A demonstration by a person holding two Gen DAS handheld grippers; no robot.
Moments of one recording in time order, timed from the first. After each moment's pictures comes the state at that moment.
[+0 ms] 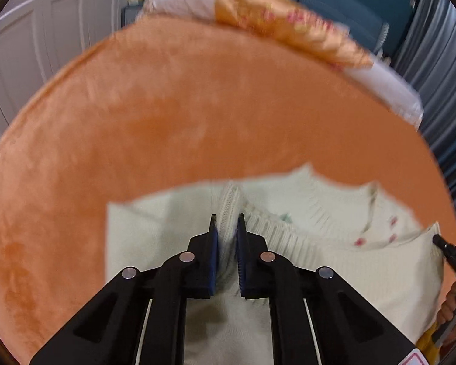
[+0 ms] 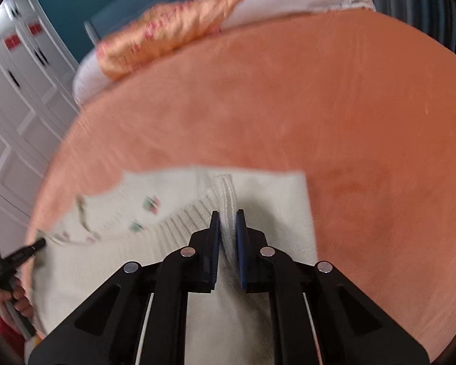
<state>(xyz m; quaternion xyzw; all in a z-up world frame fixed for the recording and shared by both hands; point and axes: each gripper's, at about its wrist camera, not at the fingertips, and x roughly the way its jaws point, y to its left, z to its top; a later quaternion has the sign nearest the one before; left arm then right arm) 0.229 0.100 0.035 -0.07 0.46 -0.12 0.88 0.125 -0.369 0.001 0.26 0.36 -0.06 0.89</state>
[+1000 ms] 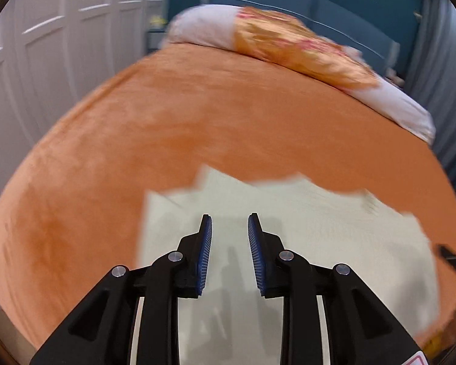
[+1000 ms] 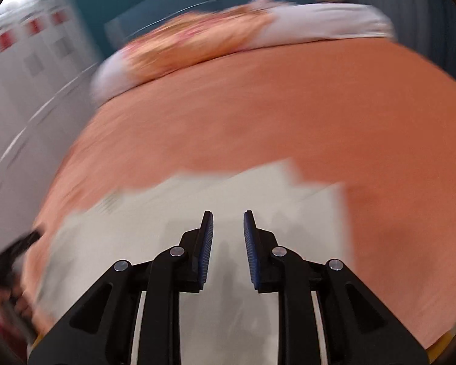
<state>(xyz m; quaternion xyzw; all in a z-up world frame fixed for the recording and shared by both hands) 0.152 0.077 0.061 -0.05 0.43 -0.08 0.90 0.107 -0.253 0.022 0.19 0.40 0.02 0.90</state>
